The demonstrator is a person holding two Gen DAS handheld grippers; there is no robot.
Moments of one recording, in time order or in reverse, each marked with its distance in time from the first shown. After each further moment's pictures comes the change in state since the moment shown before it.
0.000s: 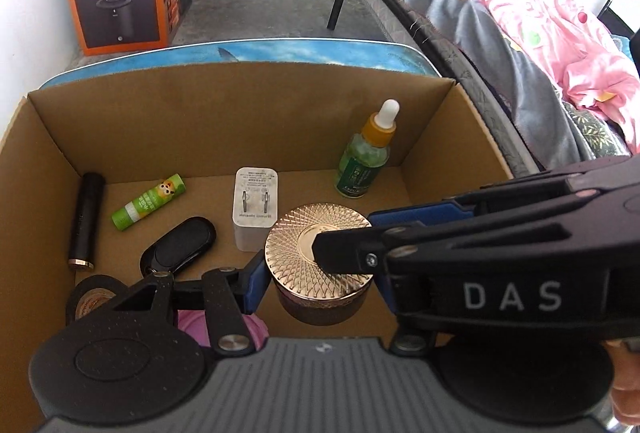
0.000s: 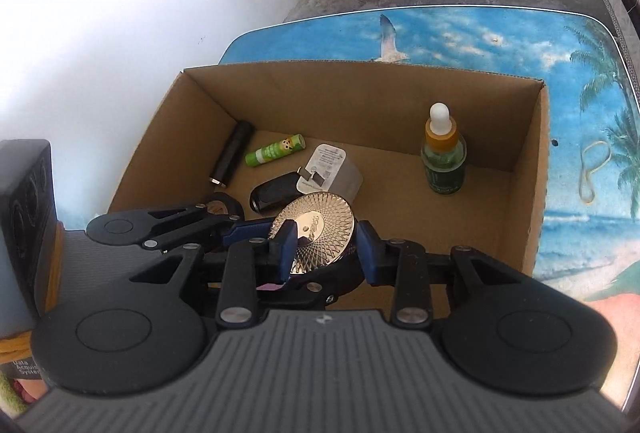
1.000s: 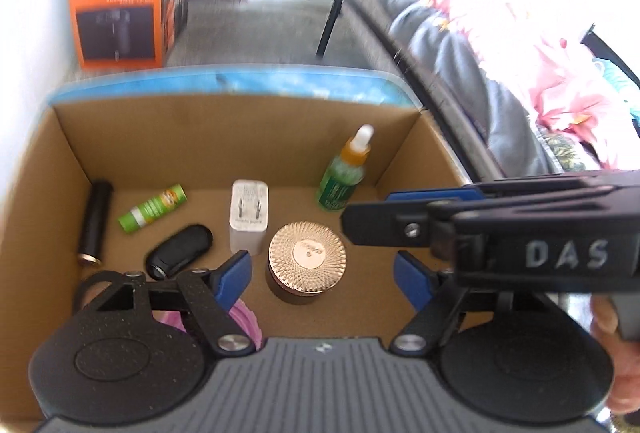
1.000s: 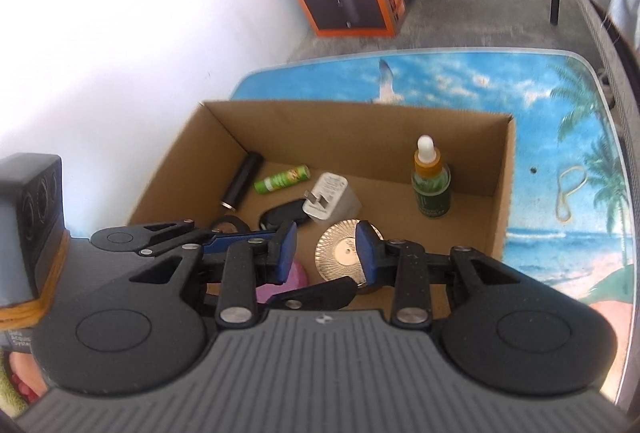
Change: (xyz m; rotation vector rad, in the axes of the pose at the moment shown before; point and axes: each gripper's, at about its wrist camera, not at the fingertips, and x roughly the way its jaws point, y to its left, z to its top) left arm -0.053 -0.007 -0.018 -0.001 -0.132 -0.042; right arm -0.064 0.012 -0.027 -0.047 -0.203 0.013
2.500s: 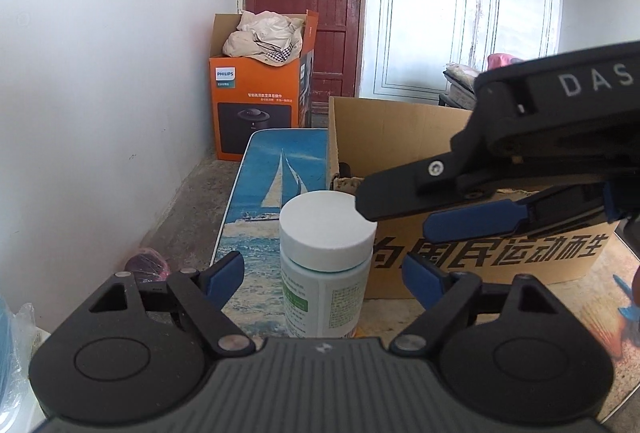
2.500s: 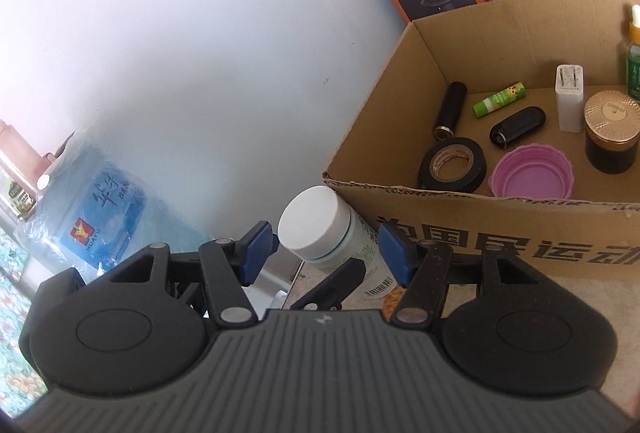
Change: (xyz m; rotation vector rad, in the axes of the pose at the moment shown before) left arm -0.115 0.101 -0.176 -0.019 -0.381 0.317; right arm 0.065 0.159 -0.118 0.084 -0.062 0.273
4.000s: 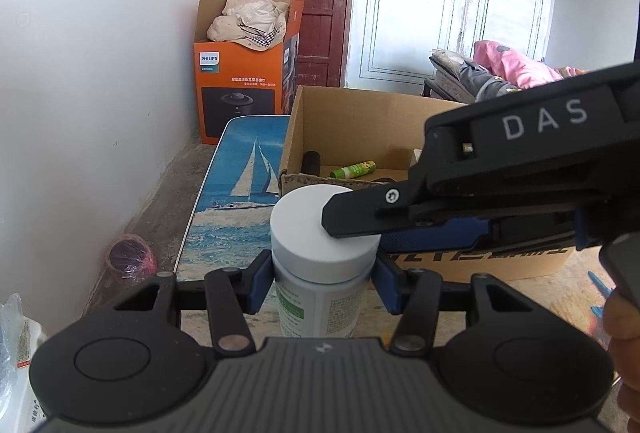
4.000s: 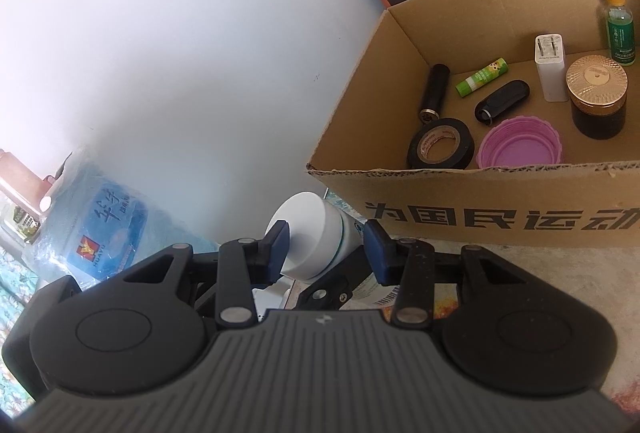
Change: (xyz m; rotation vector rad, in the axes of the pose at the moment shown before) left arm -0.003 -0.026 0.009 -0.004 0.053 -0.027; right arm -0.020 -0.010 -0.004 0.066 -0.009 0.007
